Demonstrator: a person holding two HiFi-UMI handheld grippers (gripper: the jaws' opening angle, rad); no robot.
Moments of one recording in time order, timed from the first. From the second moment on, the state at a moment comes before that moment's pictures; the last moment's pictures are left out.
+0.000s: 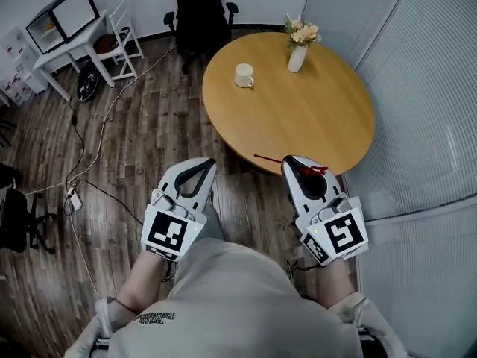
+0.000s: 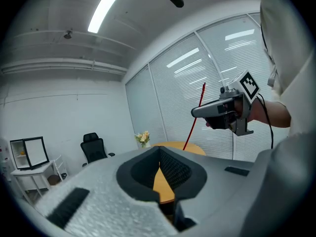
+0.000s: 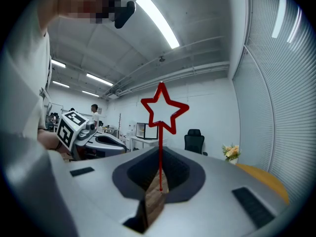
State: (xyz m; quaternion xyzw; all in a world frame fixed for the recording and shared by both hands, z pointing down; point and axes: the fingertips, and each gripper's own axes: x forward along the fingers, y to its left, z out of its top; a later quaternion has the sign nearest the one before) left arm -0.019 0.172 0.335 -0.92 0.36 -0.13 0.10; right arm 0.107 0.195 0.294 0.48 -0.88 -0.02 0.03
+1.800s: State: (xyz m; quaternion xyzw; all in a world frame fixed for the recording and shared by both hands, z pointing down) left arm -0.068 -0.204 0.342 -0.95 0.28 -0.13 0.05; right arm 0.055 -0.170 0.294 0.56 -0.82 0.02 0.08
